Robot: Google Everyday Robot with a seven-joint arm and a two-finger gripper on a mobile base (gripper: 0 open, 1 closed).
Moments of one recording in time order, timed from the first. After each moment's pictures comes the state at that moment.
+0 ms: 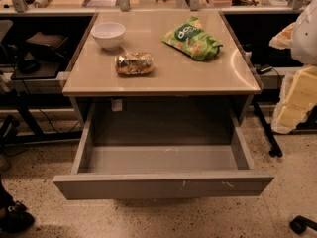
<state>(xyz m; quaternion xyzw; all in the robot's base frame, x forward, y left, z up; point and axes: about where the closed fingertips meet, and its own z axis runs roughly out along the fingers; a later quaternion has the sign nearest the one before) 0.438 -0.217 0.976 -0.60 0.78 -0.03 0.16</state>
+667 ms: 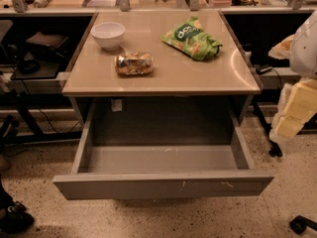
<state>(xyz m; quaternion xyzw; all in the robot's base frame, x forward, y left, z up) 0.432 -0.215 0.960 -0.60 0.78 -0.02 0.16</state>
